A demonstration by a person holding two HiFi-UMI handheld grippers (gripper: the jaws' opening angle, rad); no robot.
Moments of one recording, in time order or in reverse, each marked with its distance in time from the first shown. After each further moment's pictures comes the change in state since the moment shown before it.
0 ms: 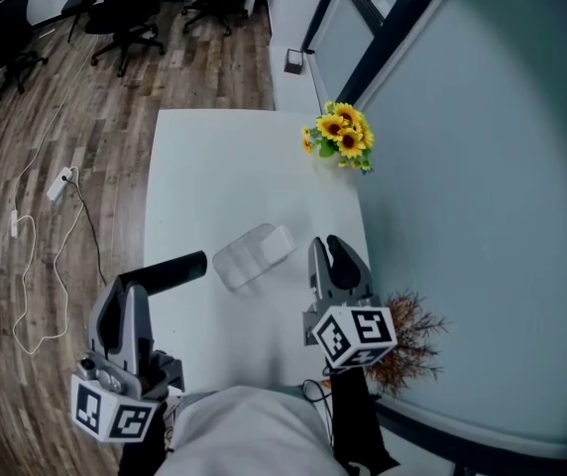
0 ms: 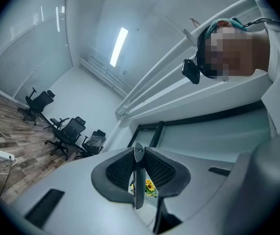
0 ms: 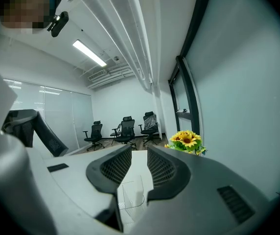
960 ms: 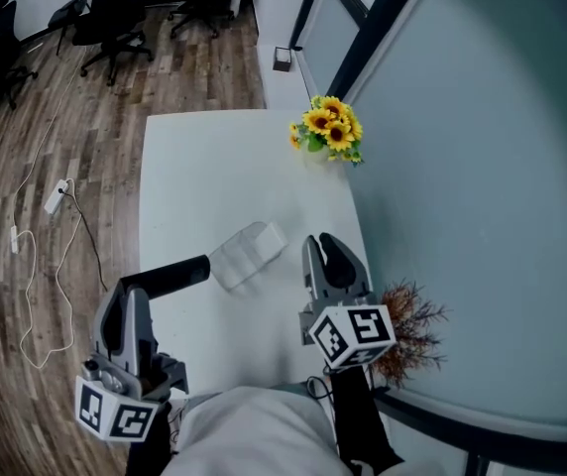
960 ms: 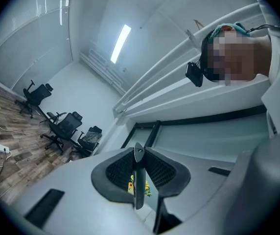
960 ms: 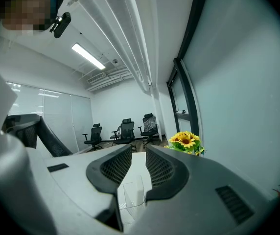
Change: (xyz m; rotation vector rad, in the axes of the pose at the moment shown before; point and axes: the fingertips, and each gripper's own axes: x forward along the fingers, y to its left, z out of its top) left arm 0.004 -0.007 -0.010 -0.047 0.016 -0.039; right arm -0.010 0.000 0.003 0.021 -0.026 0.000
